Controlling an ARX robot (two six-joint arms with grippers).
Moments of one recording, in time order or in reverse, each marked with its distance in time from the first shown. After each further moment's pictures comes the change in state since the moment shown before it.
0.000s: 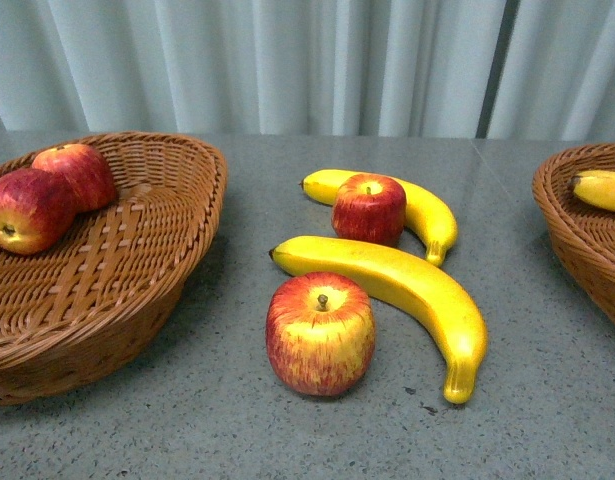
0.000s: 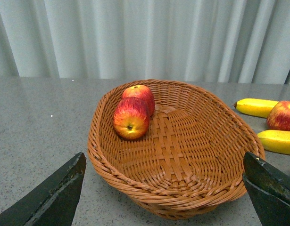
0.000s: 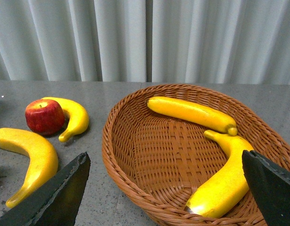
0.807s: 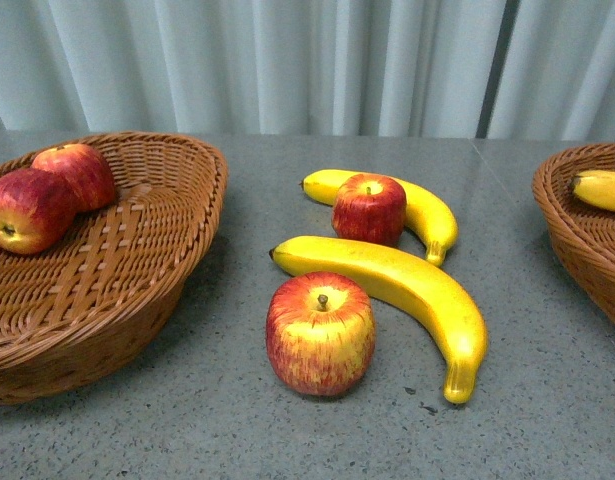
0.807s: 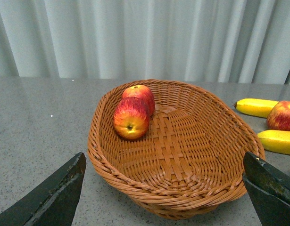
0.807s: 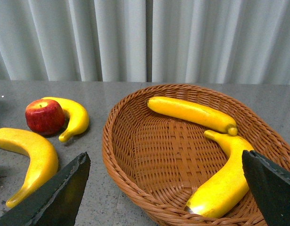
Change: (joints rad) left arm 0.000 0.000 0.000 0.000 0.000 0.000; right arm 0.000 0.000 0.000 0.000 0.000 0.000
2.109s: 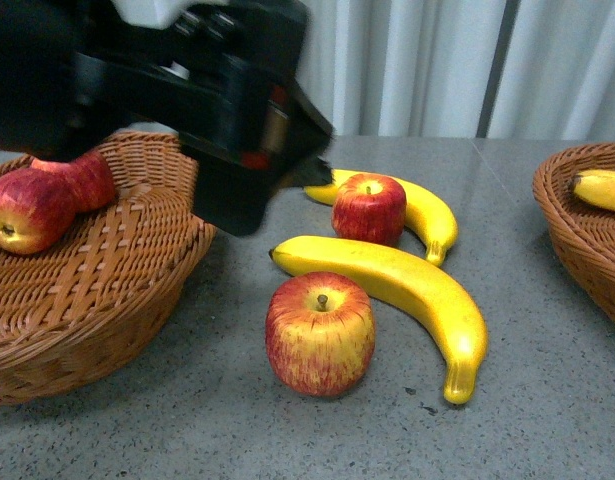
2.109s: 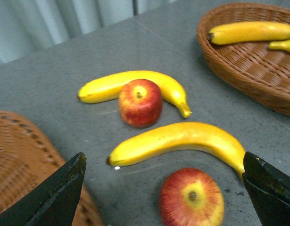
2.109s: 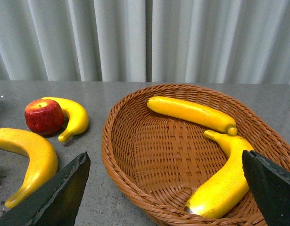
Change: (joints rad) left arm -0.440 1.314 0.763 0.138 0.204 0.147; right arm 0.000 0.000 0.000 0.000 0.001 0.000
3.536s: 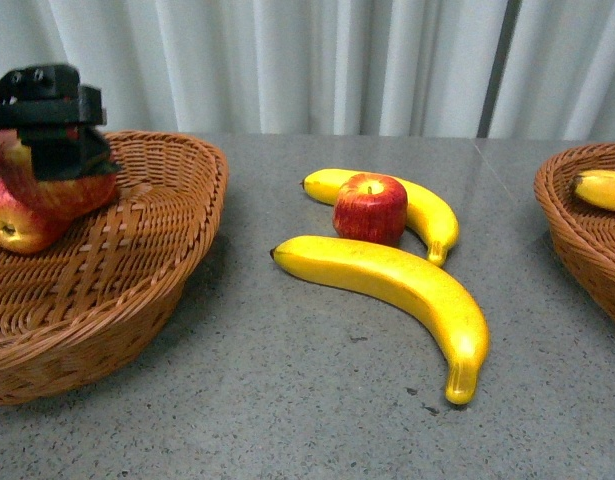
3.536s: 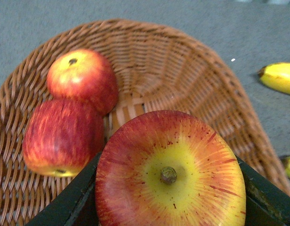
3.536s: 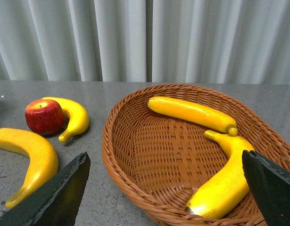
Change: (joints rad) left arm 0.297 0.129 0.038 -0.004 -0.265 -0.232; right arm 0.000 0.000 0.000 0.000 0.000 0.000
